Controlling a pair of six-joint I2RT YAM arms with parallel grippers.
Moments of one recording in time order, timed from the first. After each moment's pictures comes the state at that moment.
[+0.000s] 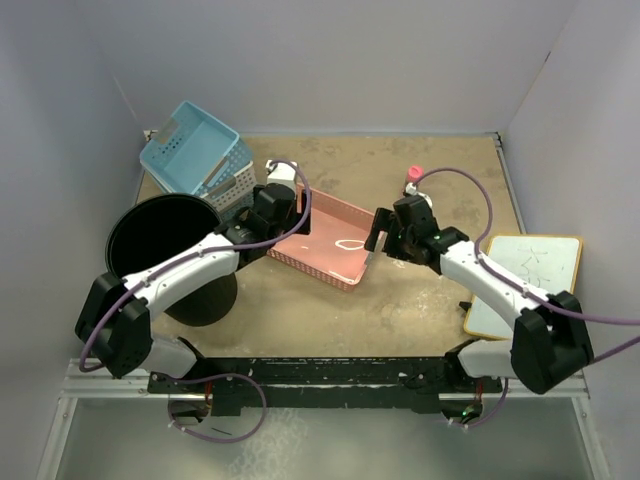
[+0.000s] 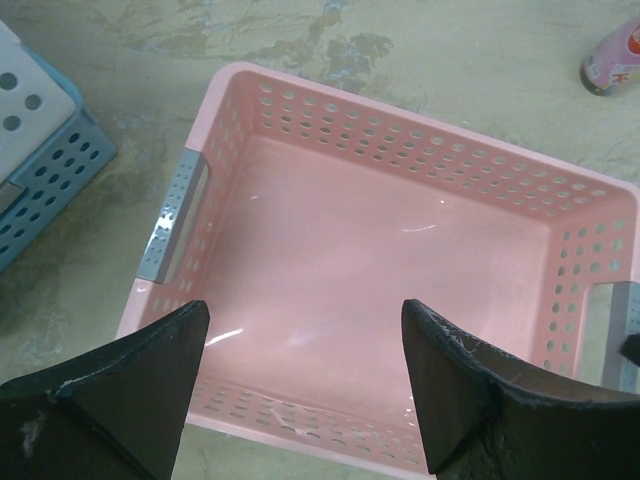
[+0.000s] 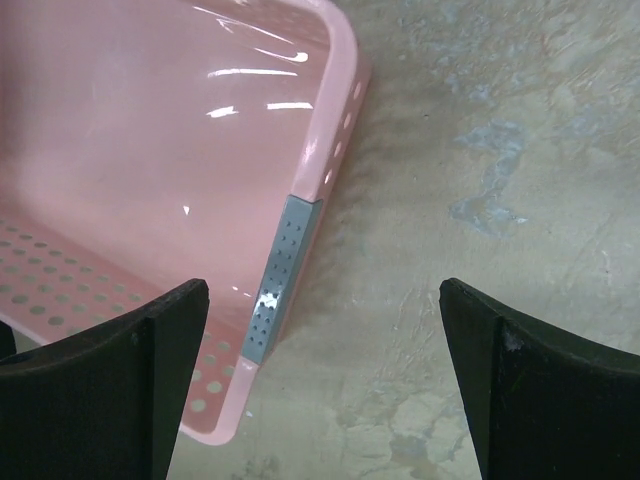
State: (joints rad) left arm -0.69 1.42 1.03 -0.17 -0.39 -0.36; right arm 0.46 1.29 0.86 -0.44 0.13 0.67
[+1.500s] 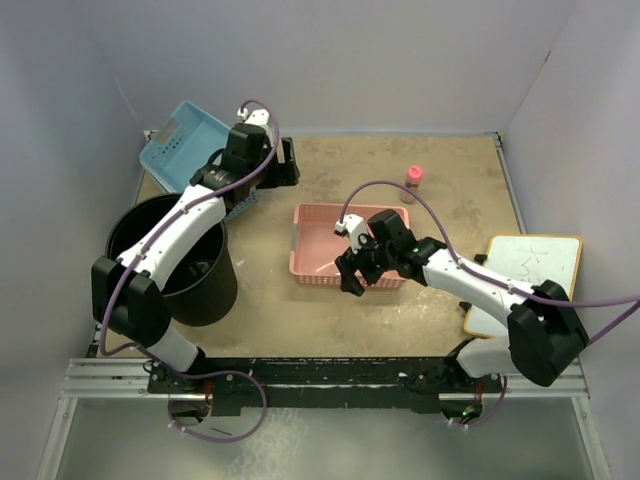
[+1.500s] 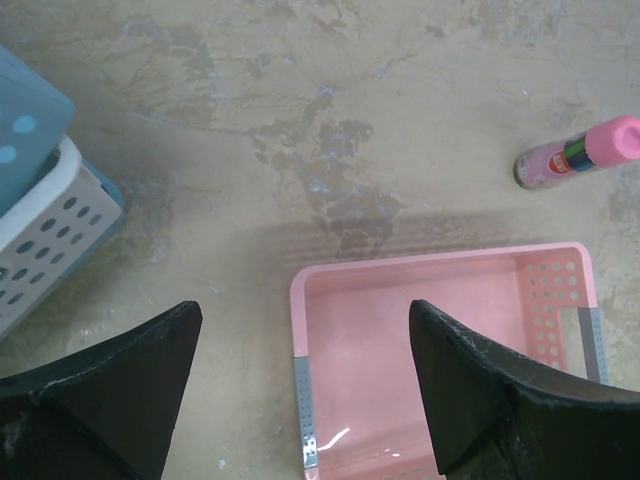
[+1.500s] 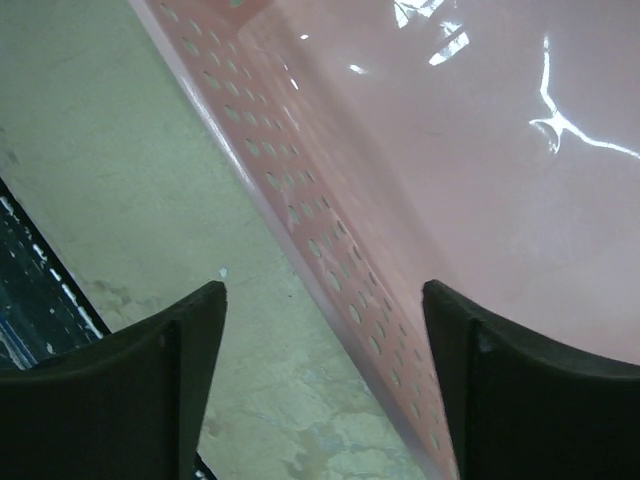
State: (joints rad) left arm -0.44 1.58 1.45 -0.44 -0.09 -0.41; right arm 0.65 1.36 0.84 -0.36 -0.32 -0.11
